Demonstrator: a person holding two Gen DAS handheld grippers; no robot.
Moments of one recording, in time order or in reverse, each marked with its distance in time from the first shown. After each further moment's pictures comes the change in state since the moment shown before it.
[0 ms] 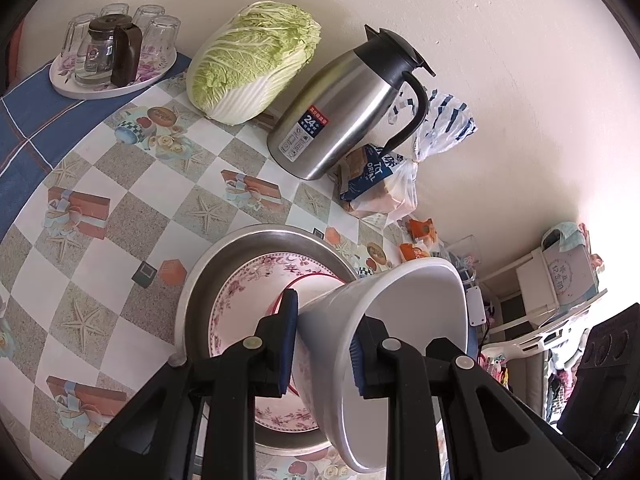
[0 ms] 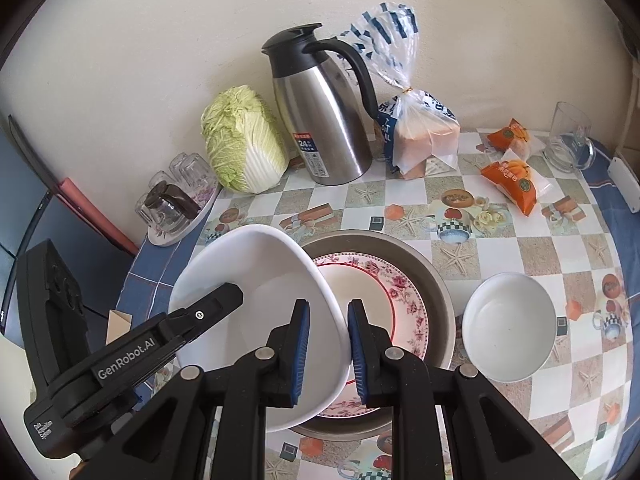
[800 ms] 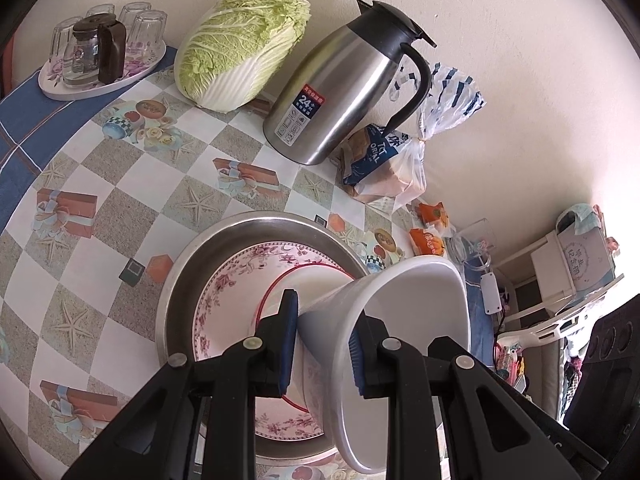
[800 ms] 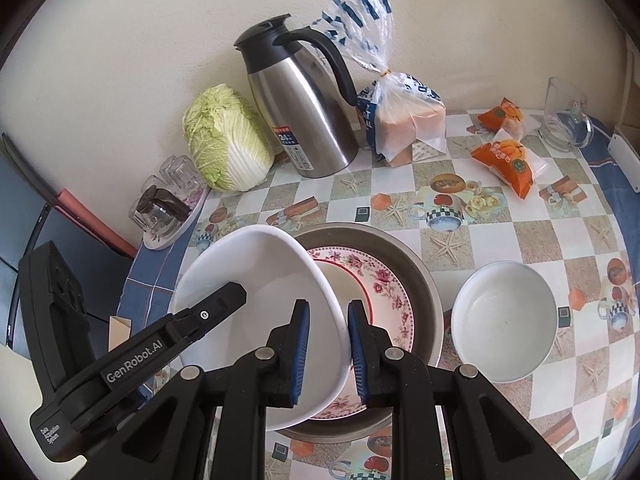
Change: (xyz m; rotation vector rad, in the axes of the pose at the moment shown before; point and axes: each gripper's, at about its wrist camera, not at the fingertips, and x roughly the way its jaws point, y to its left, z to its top) left arm 0.027 -0.011 -0.004 0.043 0.039 0.047; right arm 0.013 -0.027 0.003 0.058 0.035 0.016
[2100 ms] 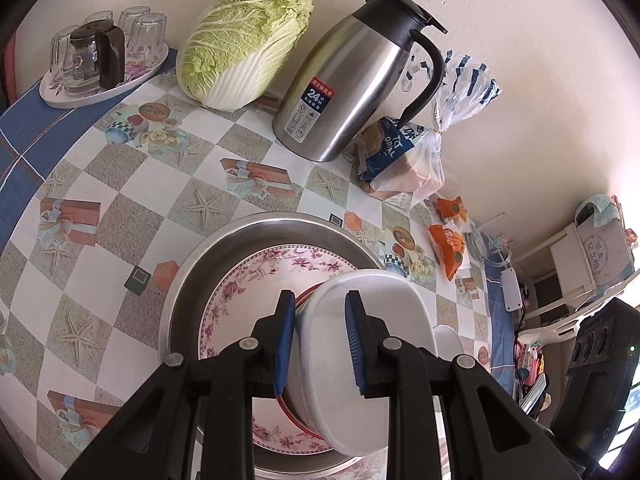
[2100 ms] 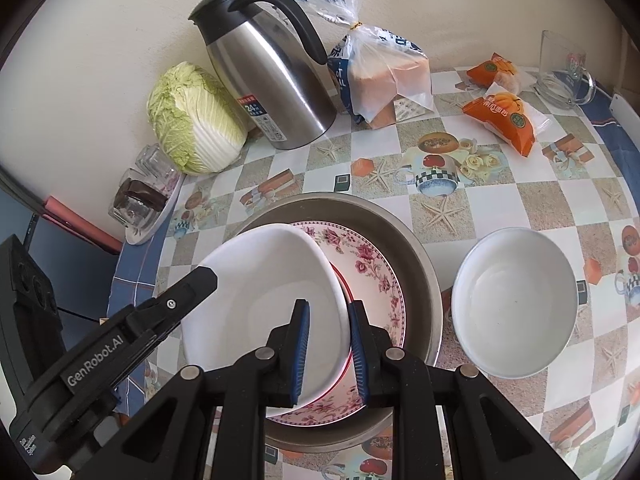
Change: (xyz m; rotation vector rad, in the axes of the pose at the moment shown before) left arm 0.014 -0.002 0.002 0.029 0.009 0.069; right arm 0.039 -0.022 -0.004 0.067 0.087 -0.012
